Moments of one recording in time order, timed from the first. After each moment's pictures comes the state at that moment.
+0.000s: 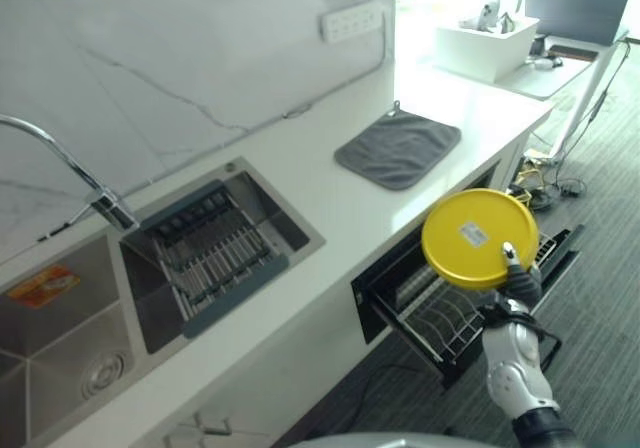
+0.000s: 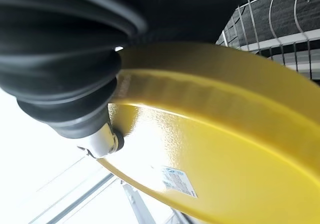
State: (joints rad) left arm 0.18 0.21 -0.31 1.18 -0.12 0.22 0.10; right arm -0.03 -0.25 0.11 0.33 0.84 -0.43 -0.42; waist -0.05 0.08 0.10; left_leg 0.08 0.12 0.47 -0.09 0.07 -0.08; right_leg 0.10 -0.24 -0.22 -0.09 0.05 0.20
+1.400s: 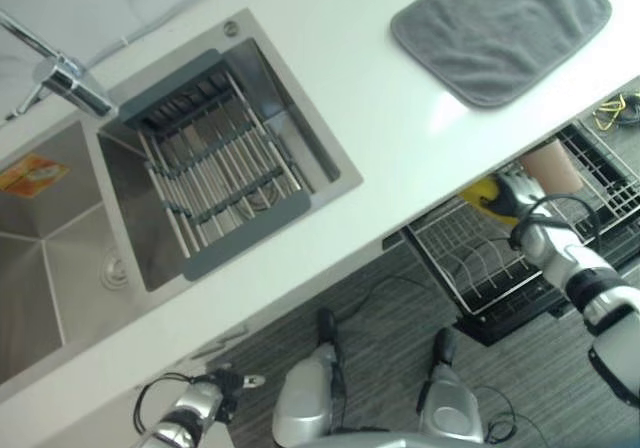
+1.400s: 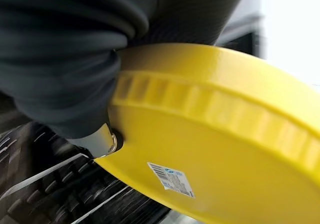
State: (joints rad) left arm -0.15 0.39 -0.35 1.10 -0.18 0.22 0.00; right arm -0.77 -0.70 0.73 0.96 -0.43 -0.17 -0.39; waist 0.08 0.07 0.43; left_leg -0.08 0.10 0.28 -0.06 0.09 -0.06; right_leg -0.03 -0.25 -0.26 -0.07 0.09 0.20
